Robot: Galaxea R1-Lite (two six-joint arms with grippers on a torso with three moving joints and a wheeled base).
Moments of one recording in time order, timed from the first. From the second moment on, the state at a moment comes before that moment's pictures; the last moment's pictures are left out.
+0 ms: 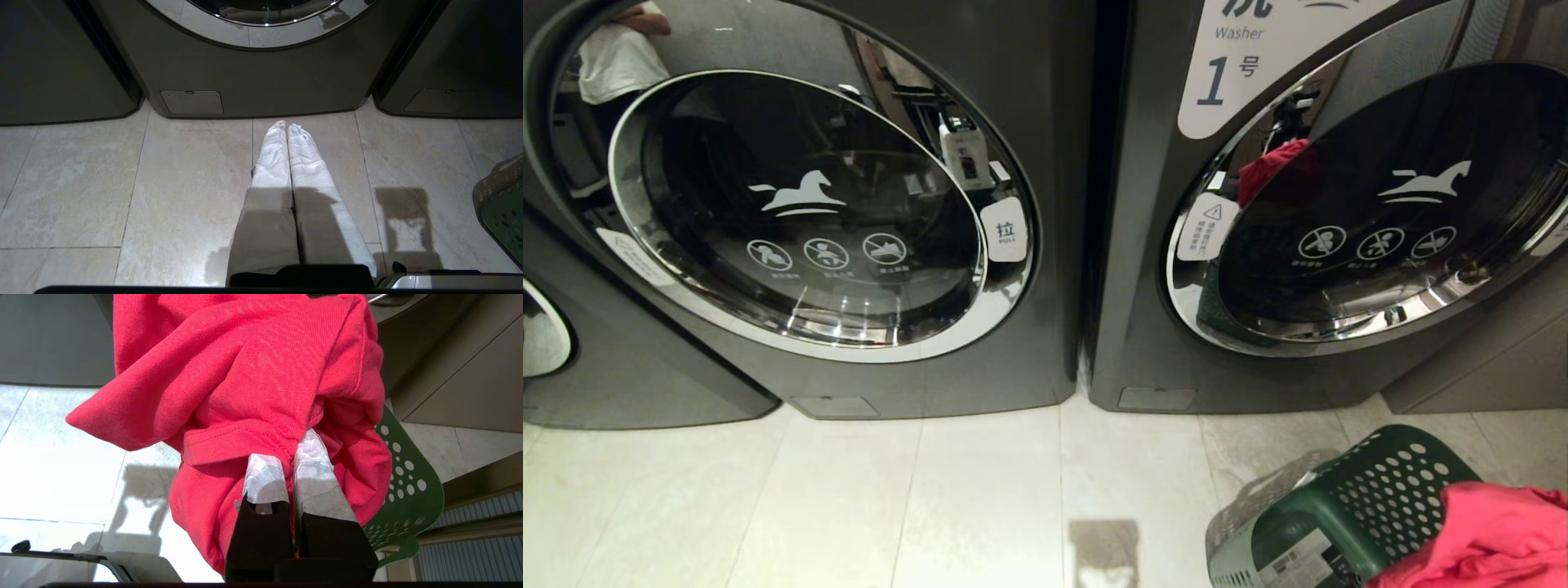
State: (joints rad) left arm -0.01 0.00 0.00 0.00 0.00 0.00; right arm 0.00 0.00 0.00 0.01 0.02 -0.10
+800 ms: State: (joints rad) left arm -0.01 0.00 0.00 0.00 0.00 0.00; right arm 0.00 0.00 0.00 0.01 0.02 -0.10
